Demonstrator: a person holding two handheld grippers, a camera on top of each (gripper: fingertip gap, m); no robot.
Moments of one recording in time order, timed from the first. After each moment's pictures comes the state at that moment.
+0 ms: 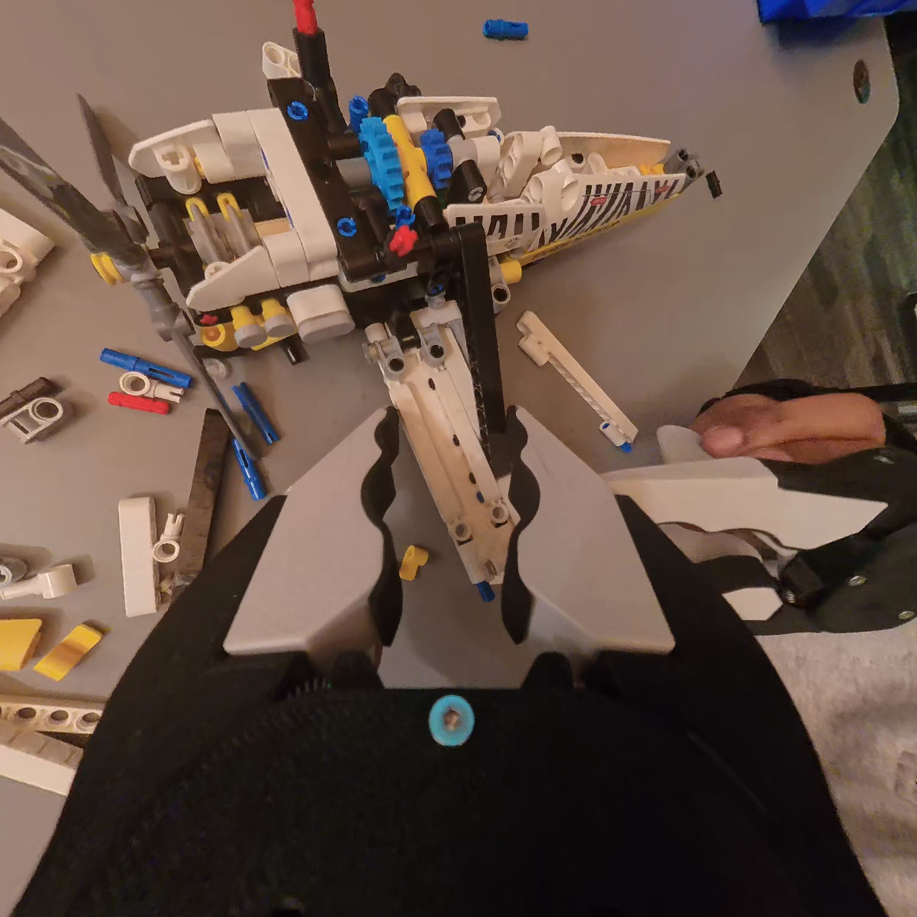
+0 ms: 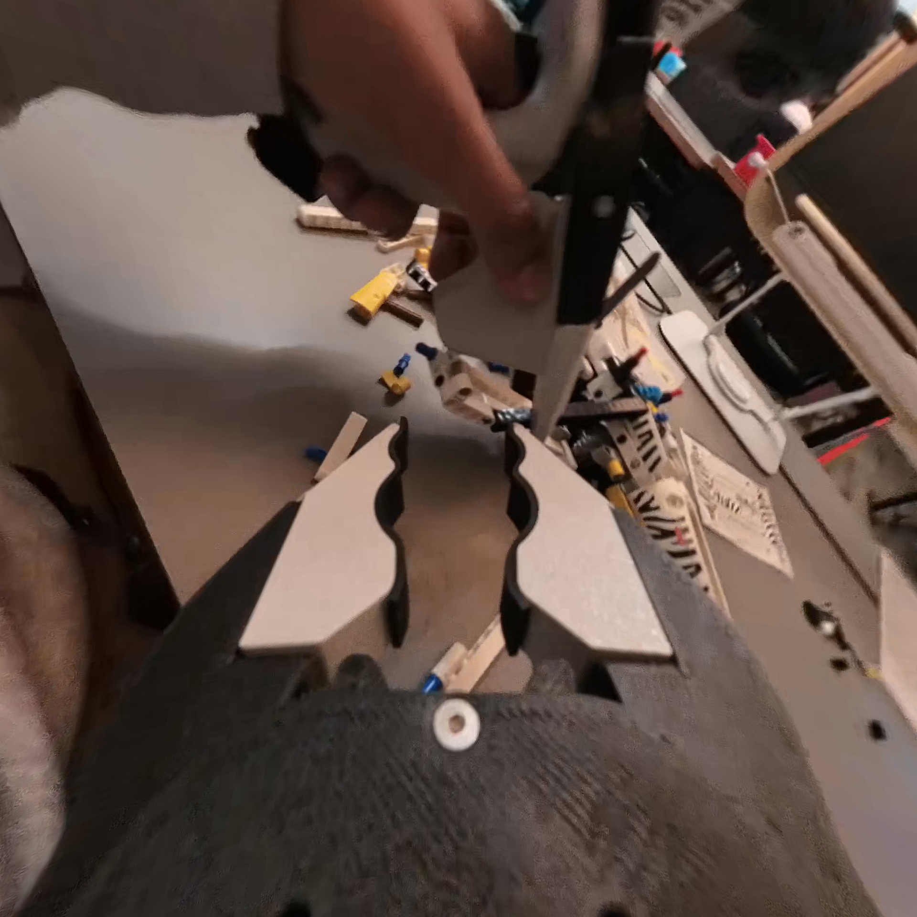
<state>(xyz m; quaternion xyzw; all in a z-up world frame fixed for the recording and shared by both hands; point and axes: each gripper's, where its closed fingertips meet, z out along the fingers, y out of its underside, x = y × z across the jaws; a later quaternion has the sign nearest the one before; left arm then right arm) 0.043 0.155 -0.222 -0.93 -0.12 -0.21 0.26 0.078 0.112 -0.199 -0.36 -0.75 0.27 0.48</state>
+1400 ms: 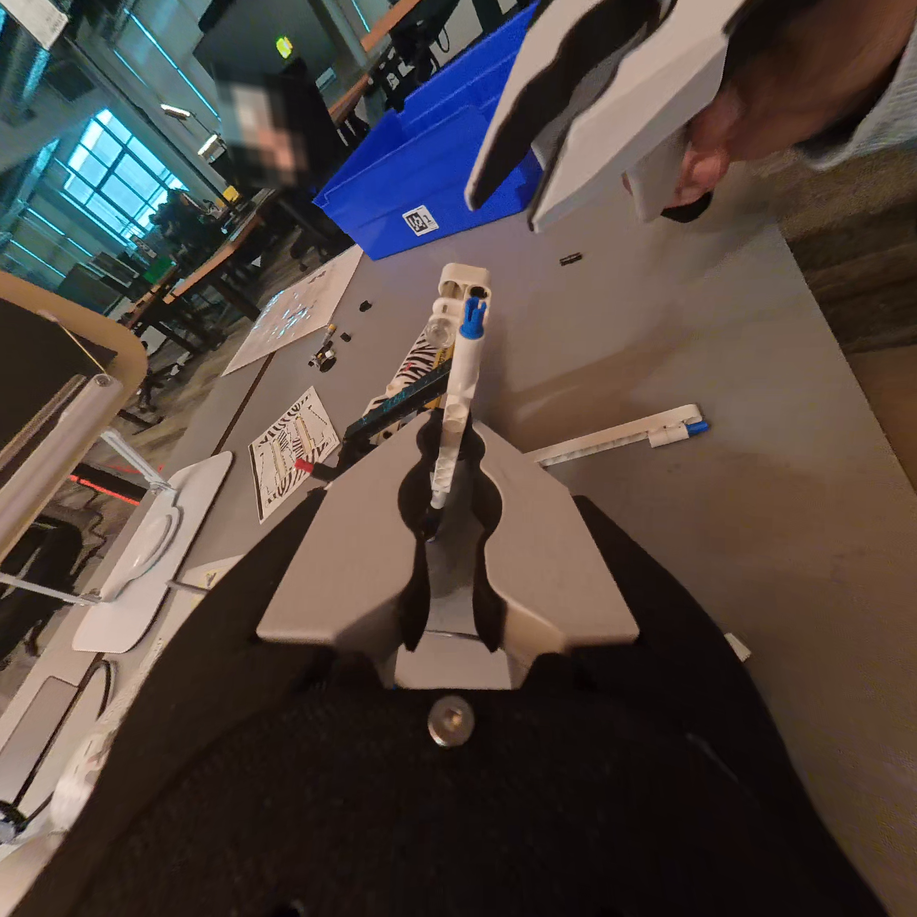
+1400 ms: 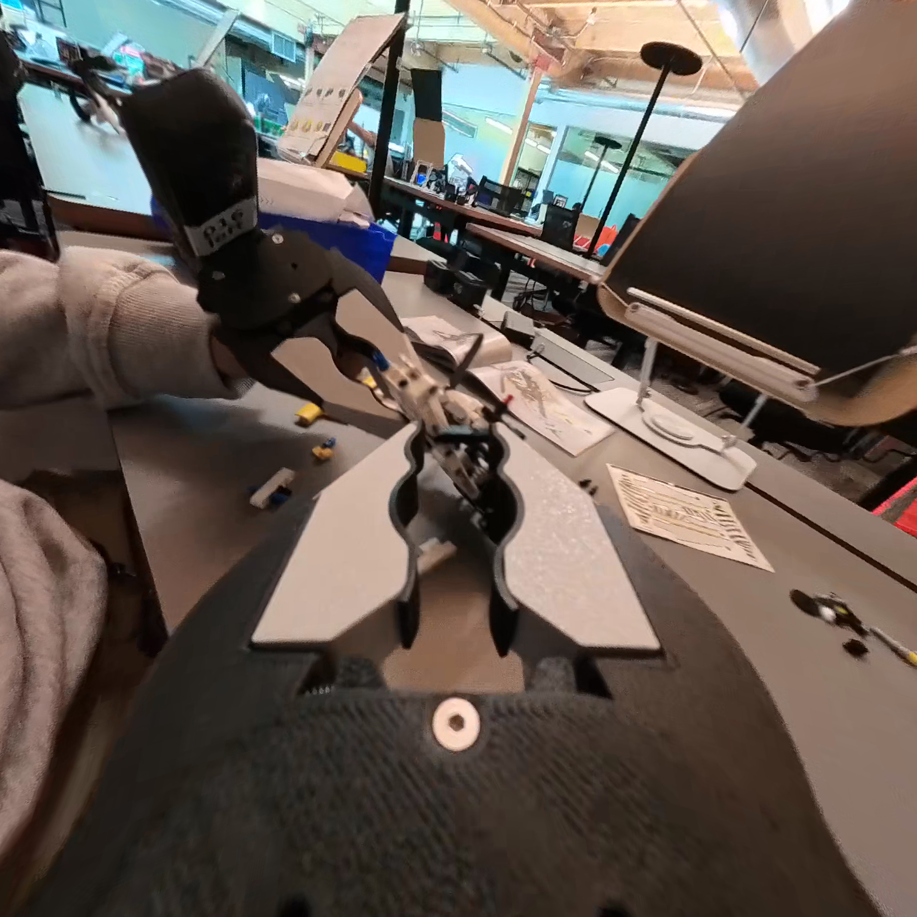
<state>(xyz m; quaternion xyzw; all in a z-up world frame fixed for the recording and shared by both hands) 0.087 0.183 -0.168 -0.73 0.32 0.09 0.59 0.137 0.197 -0.121 -0.36 -0.63 0.47 0.50</state>
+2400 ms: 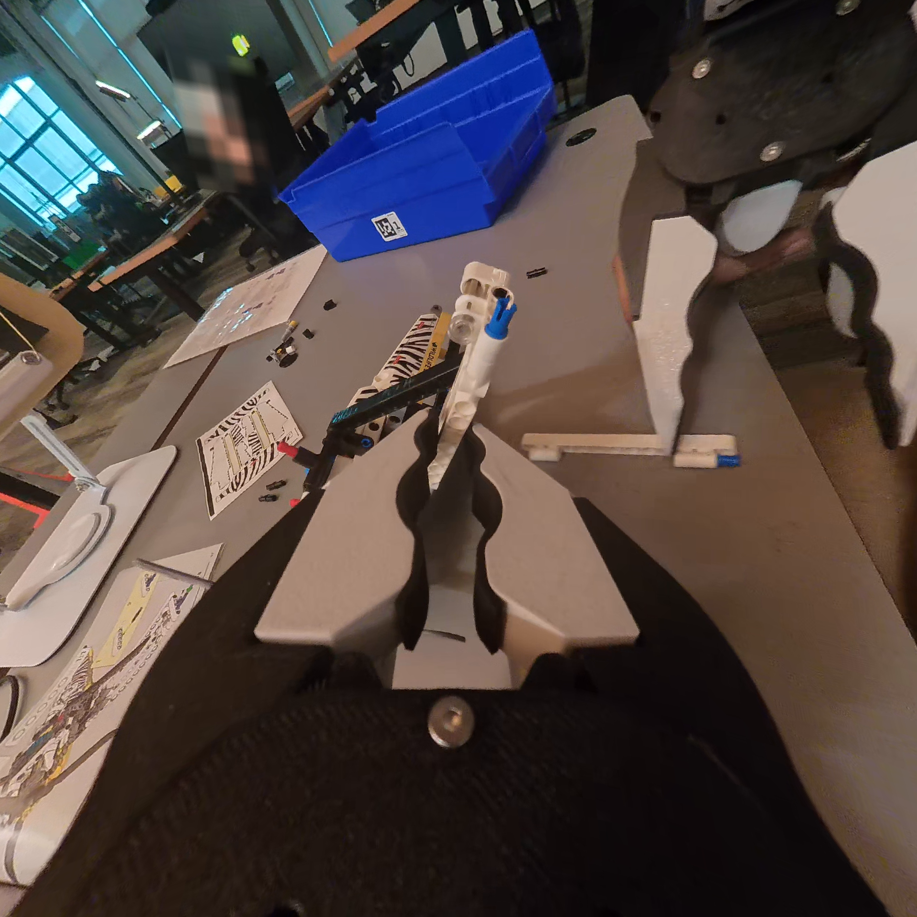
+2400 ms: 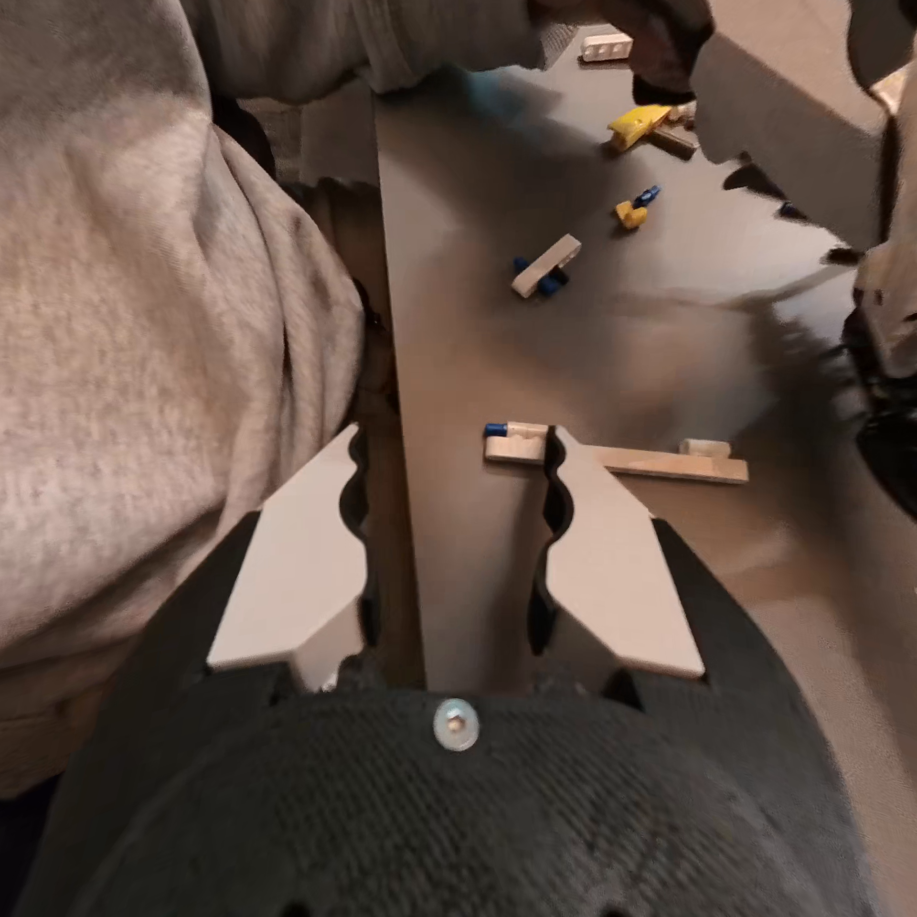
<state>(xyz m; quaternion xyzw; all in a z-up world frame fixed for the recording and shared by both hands) 0.087 0.171 -0.169 -0.74 0.32 0.02 0.59 0.181 0.107 -0.242 -0.33 -0.85 0.39 0.15</state>
